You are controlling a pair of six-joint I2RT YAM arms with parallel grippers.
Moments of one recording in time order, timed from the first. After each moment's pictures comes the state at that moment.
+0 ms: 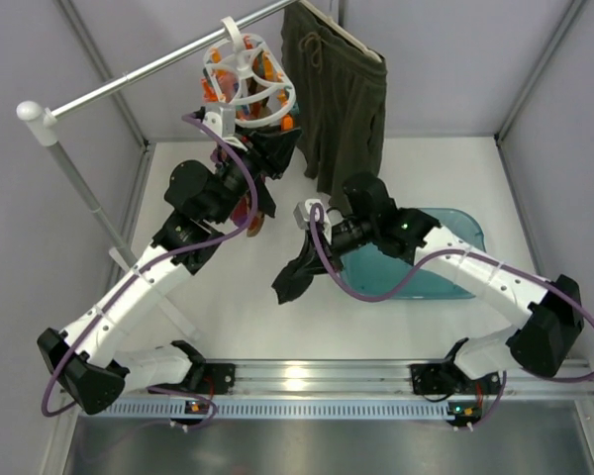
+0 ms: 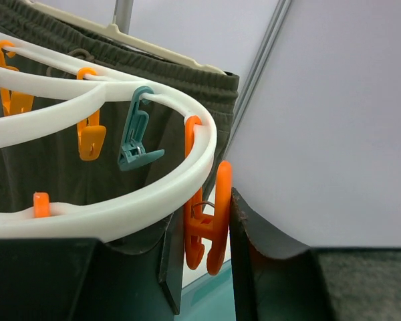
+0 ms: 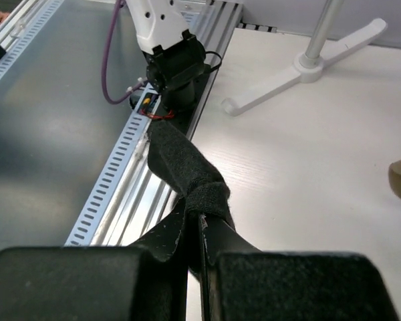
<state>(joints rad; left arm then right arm) -0.65 1.17 1.24 0.28 -0.02 -0.35 0.83 1.40 1.26 -0.37 -1.04 -0.40</state>
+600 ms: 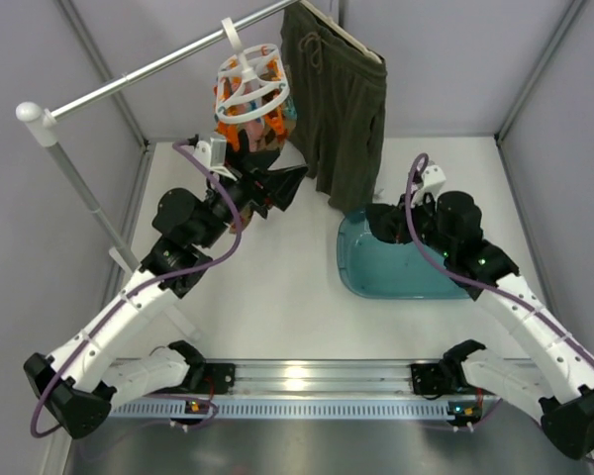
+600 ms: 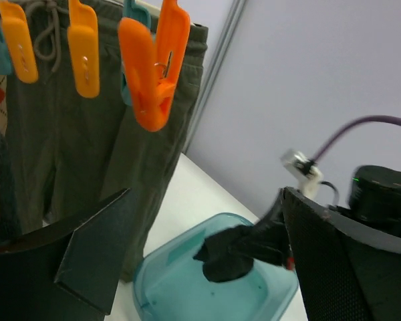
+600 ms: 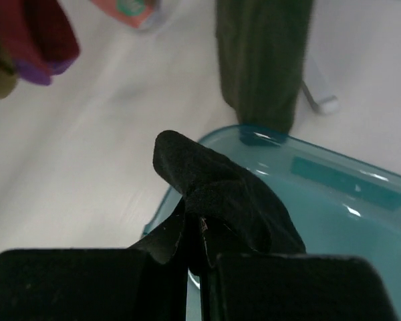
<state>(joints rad) -0.65 1.03 1.07 0.29 0.08 -0.40 0.49 0.92 0.88 -0.27 -0.11 0.17</state>
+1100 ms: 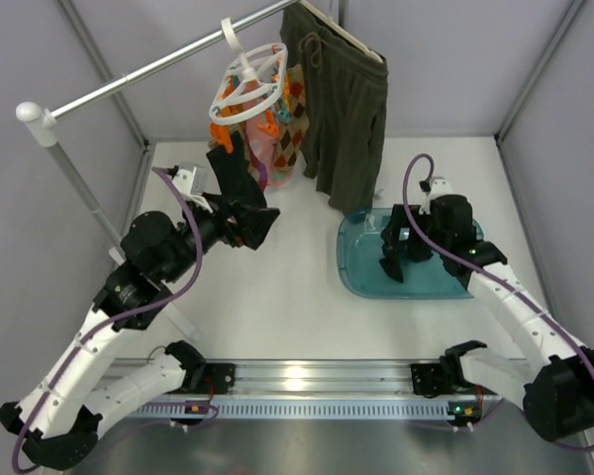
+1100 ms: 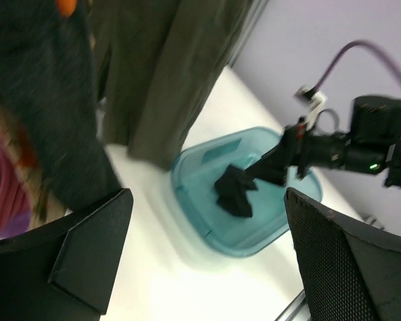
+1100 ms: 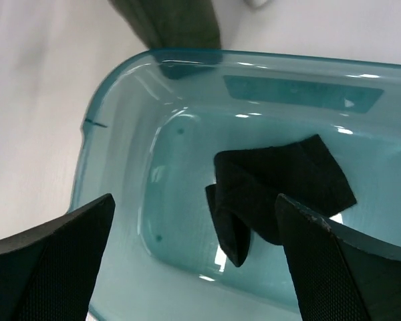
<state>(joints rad) -0.65 0.77 1.07 -0.25 0.02 -0.40 0.29 1.05 0.77 -0.31 -0.07 0.27</state>
